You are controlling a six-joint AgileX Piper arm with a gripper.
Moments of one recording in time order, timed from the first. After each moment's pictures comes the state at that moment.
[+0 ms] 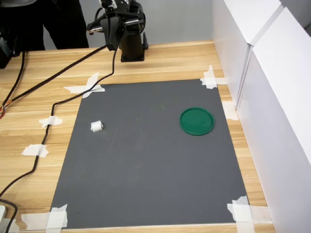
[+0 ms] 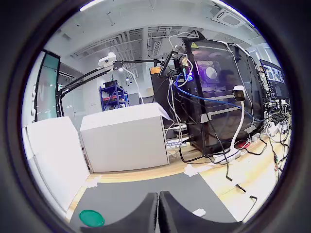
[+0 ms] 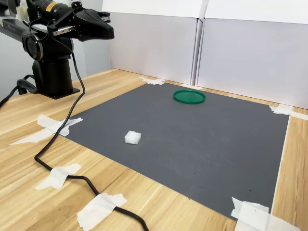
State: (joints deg) arm -0.5 9.1 0.2 -1.5 -8.1 10.2
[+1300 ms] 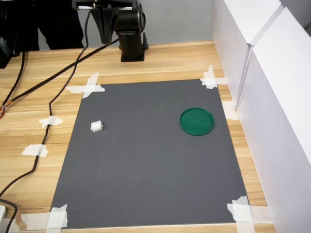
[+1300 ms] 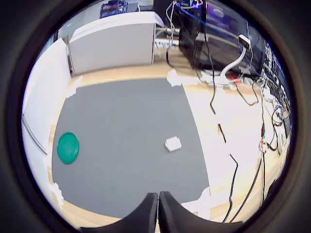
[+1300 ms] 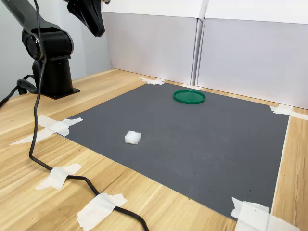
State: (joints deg) arm -0.5 40.7 -39.9 -5.6 51.4 3.0
